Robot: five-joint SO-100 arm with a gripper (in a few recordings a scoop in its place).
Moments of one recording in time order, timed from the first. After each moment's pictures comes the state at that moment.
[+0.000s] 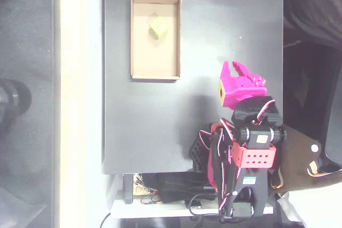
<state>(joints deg) -0.4 171.7 151.3 67.9 88.1</state>
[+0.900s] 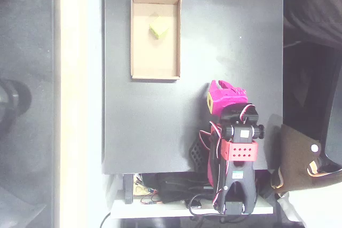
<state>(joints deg) -0.4 188.7 180.0 67.9 88.1</state>
